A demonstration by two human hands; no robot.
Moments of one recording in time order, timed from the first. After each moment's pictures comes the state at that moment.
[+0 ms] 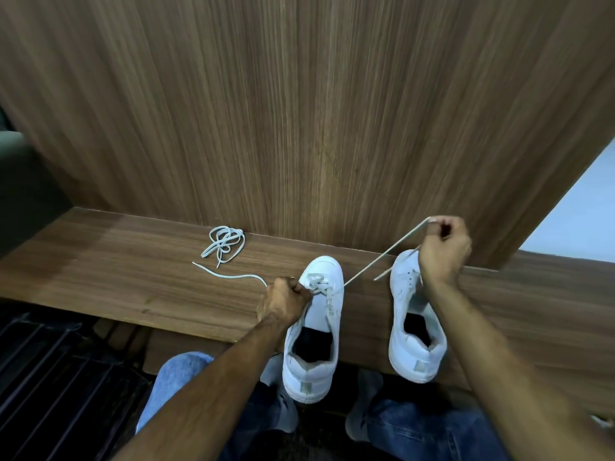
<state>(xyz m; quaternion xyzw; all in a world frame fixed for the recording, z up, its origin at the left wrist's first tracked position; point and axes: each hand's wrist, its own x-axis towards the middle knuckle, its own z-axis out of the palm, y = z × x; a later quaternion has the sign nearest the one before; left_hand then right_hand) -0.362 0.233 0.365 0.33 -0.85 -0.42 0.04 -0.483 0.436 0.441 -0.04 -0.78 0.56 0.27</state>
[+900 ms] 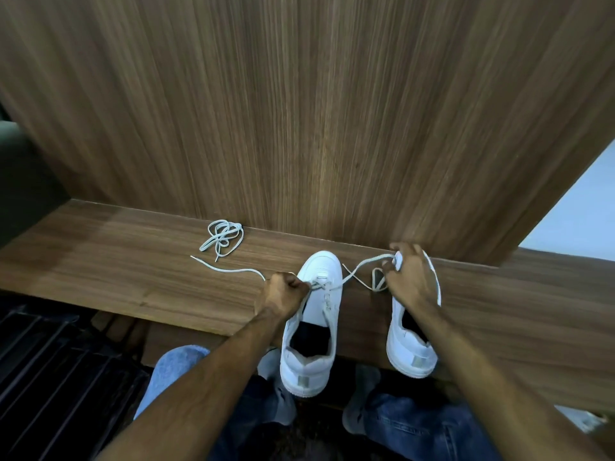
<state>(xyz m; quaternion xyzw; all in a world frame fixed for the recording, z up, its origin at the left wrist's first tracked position) -0.367 0.225 0.351 0.30 -0.85 -0.44 0.04 -0.462 0.435 0.397 0.09 -0.94 0.31 0.07</state>
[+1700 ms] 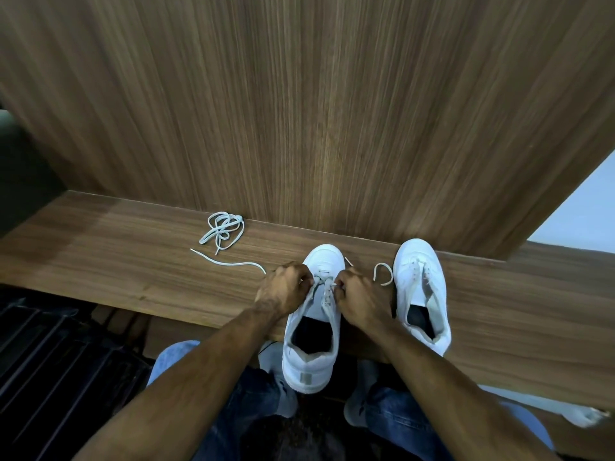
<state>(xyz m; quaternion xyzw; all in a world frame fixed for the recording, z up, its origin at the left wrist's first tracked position) -0.375 0.214 0.349 0.10 -0.97 -0.23 0.03 -0.421 0.380 0.357 0.27 -0.95 0.14 -0.01</state>
